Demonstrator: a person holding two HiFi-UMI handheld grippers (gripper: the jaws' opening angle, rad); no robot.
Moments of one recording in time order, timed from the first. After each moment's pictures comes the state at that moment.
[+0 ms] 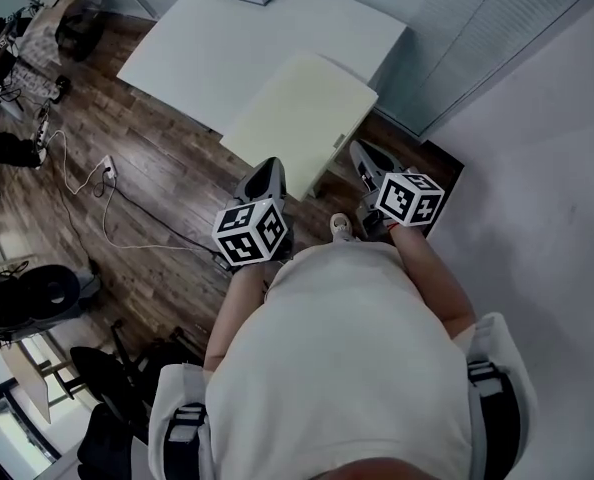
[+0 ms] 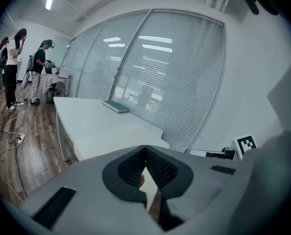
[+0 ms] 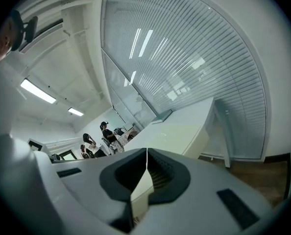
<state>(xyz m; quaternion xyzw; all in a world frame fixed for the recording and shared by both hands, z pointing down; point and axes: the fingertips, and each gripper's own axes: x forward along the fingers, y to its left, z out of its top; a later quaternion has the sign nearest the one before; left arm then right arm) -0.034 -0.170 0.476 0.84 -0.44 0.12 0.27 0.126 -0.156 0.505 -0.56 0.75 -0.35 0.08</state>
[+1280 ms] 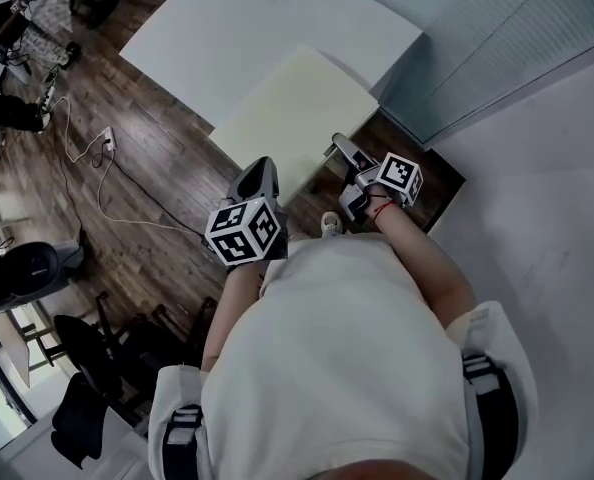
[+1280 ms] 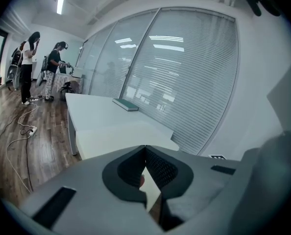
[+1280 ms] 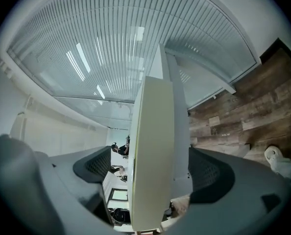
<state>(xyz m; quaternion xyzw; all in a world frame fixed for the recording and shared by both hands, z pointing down) -0.021 -0.181 0.500 0.80 -0.51 0.12 0.29 0.135 -0.199 0.614 -0.41 0.60 -0.64 0.26</state>
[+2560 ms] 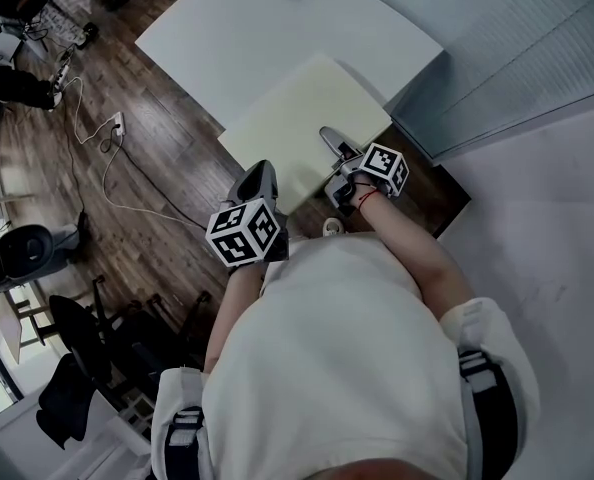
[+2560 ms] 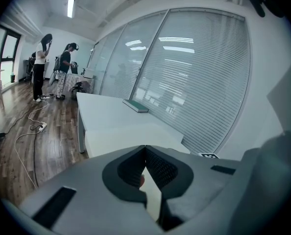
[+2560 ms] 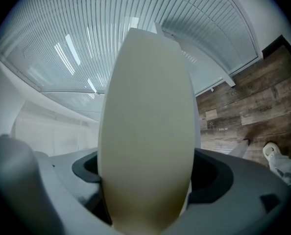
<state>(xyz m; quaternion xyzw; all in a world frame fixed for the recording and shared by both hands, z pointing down) -0.043 -0.198 0.512 0.77 -0.55 0.10 0.31 0.093 -0.253 0.646 -0.40 0.58 -0.68 0.21</state>
